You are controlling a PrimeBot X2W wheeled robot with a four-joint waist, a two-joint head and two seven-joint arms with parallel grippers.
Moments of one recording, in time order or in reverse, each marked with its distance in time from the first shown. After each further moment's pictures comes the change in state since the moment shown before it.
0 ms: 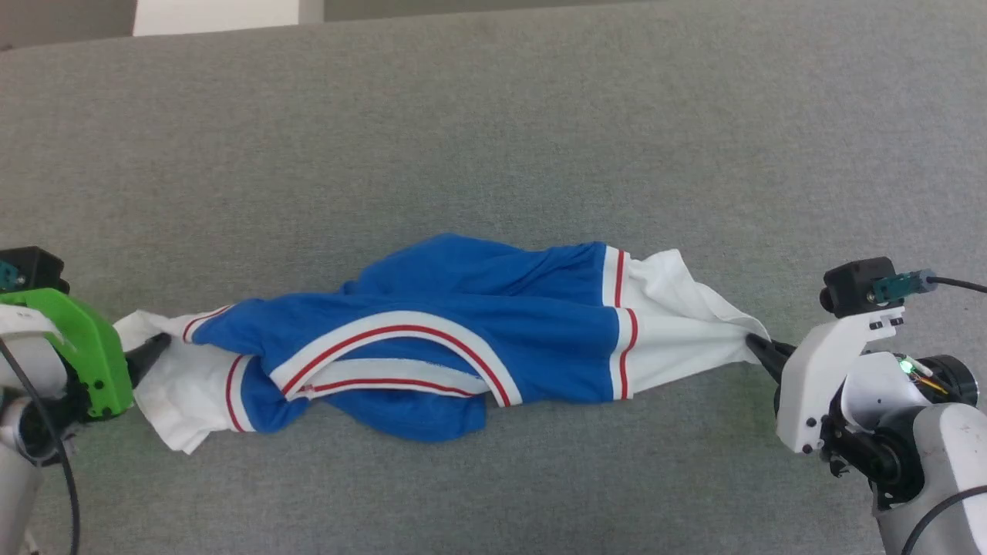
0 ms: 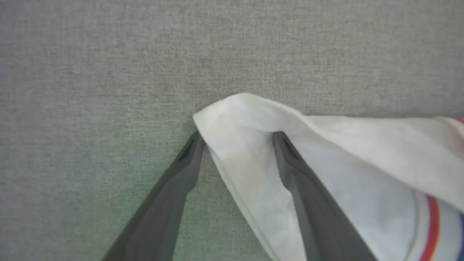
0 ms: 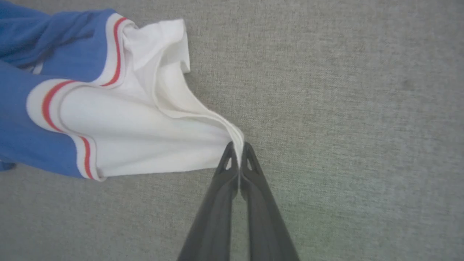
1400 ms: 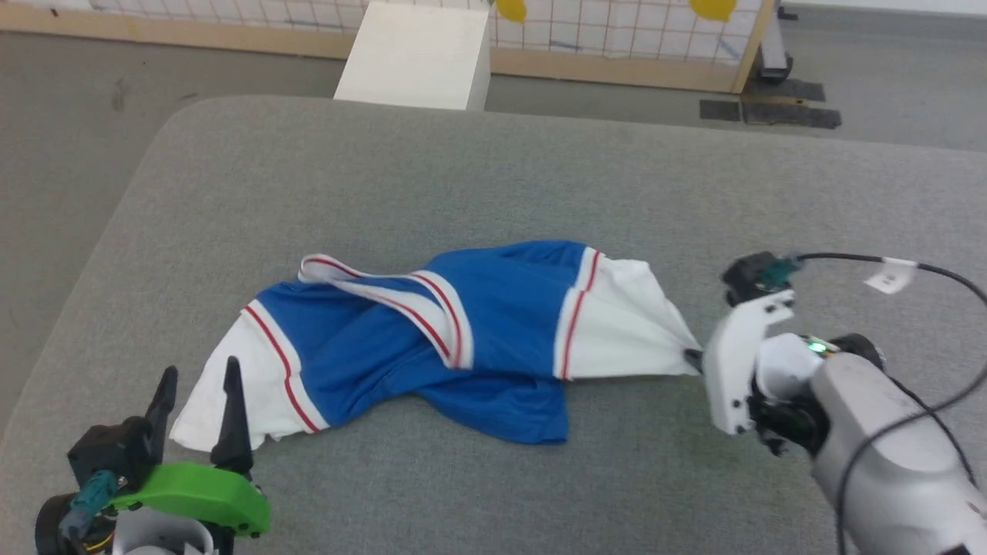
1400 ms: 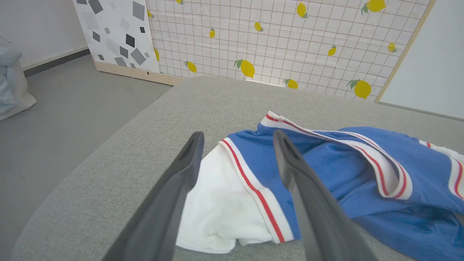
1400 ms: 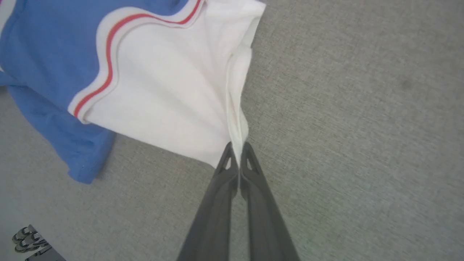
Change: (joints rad) left arm 0.530 -0.221 0.118 -0.605 0.303 0.383 -0.762; right arm -0.325 -0.021 0.393 0.589 0.150 -0.001 -0.186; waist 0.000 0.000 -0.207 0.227
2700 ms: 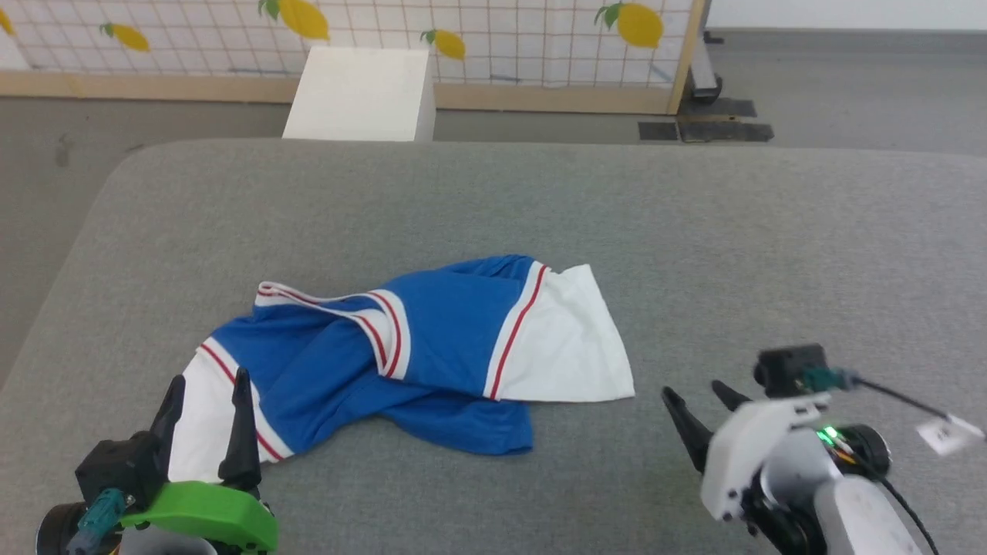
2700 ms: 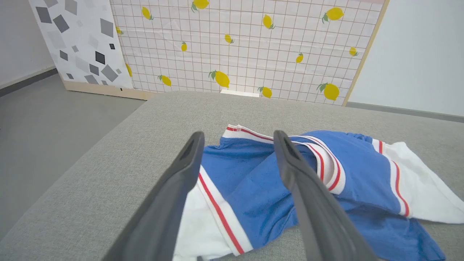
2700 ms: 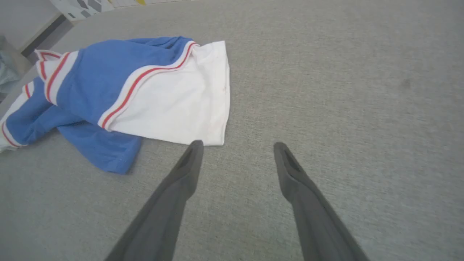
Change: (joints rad) left arm 0.039 0.073 -0.075 -0.083 -0.038 0.067 -0.020; right arm 0.460 0.169 -0.346 -0.494 -0.275 0.006 -0.148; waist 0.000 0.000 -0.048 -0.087
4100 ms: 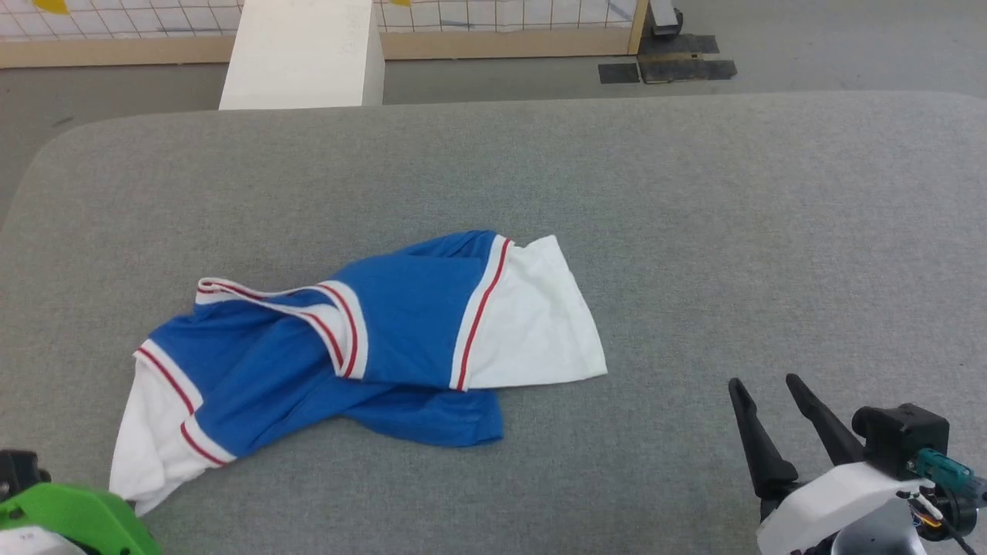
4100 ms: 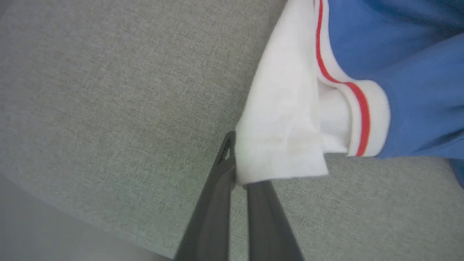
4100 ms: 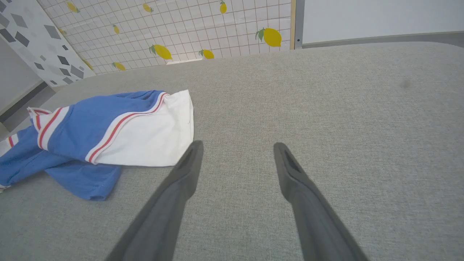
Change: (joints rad) left arm -0.062 0.261 -0.102 0.250 -0.644 0.034 0.341; right arm 0.241 0.017 -0.087 -0.346 -0.035 0.000 -0.207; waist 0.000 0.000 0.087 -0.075
